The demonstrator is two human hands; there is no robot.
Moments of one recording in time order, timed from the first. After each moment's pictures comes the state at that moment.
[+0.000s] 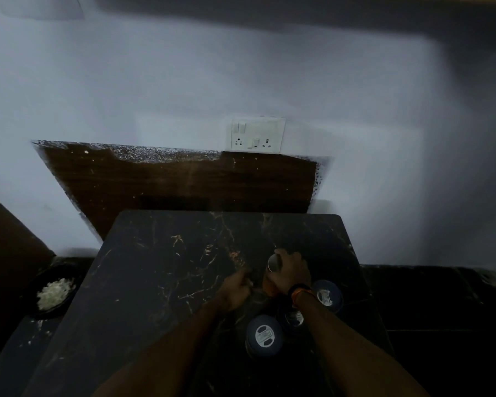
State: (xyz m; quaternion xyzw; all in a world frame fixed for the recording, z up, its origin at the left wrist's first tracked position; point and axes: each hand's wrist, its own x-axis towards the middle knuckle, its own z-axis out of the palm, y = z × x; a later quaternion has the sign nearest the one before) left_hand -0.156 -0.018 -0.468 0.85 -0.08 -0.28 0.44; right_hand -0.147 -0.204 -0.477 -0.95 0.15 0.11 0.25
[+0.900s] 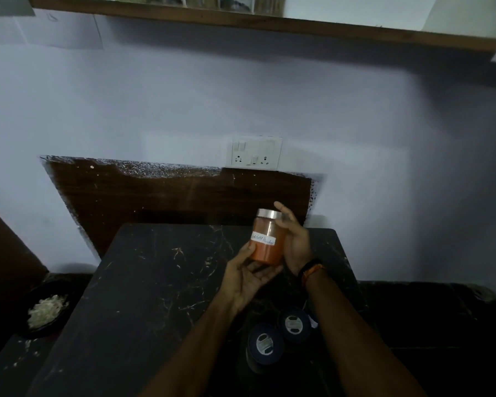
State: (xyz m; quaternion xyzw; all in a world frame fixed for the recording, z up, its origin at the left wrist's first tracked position) left_hand -0.164 -0.042 -0.402 0.27 0.09 -0.27 0.92; right_hand -0.129 -0.188 -0.359 -0.56 0.04 0.00 0.83
